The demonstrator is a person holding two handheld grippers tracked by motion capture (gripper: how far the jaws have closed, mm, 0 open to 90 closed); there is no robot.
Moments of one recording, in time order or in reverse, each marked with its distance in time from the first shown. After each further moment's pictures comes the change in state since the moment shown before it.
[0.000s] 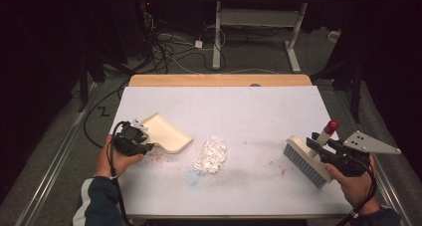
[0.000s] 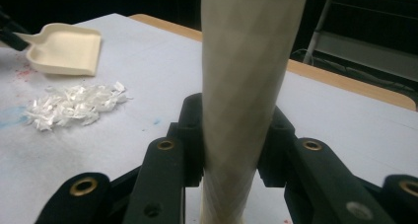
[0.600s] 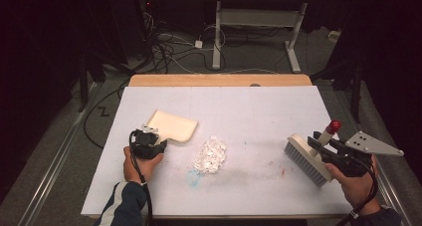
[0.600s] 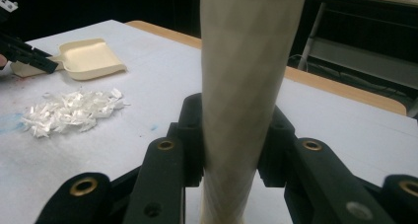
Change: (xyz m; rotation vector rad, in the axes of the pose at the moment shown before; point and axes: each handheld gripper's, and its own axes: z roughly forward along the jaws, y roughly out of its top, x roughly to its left) left arm -0.027 0.009 0.059 -0.198 0.171 -0.286; right arm 0.002 0.001 -0.002 -0.017 -0.007 -0.013
